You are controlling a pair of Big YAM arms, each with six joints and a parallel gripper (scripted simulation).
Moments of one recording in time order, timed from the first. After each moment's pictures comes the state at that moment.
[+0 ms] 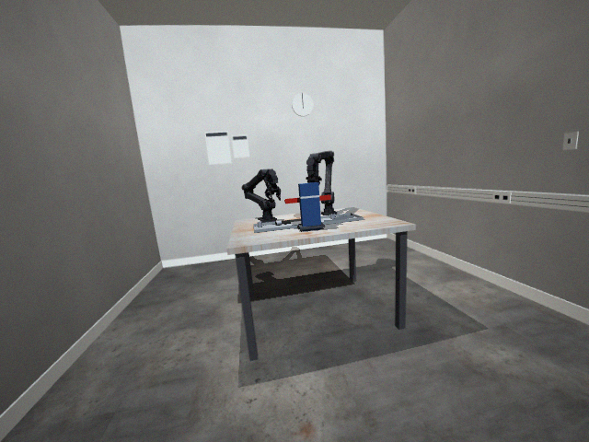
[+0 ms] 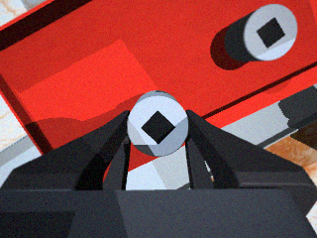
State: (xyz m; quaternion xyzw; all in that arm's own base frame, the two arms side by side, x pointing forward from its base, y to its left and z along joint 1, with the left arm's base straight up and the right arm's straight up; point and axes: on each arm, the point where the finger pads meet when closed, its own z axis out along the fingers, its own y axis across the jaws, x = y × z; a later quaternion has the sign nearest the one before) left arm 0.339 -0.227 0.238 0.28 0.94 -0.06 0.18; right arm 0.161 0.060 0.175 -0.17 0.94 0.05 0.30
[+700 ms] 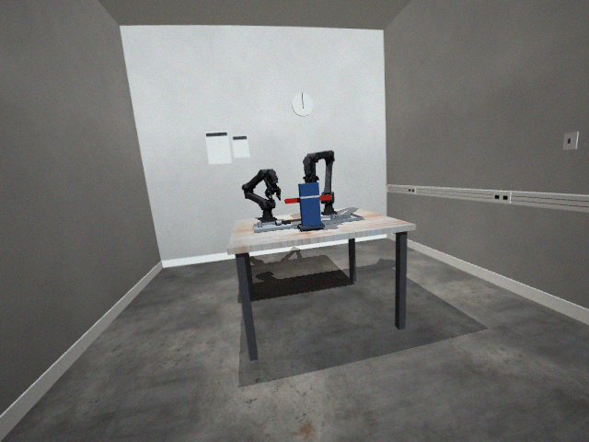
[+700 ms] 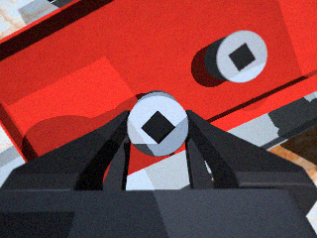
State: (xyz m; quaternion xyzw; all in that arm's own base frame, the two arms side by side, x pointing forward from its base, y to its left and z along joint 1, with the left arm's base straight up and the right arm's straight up) left arm 0.342 -0.247 0.242 0.27 0.94 -0.05 0.19; right arm 0.161 0.060 0.175 -0.17 0.94 0.05 0.30
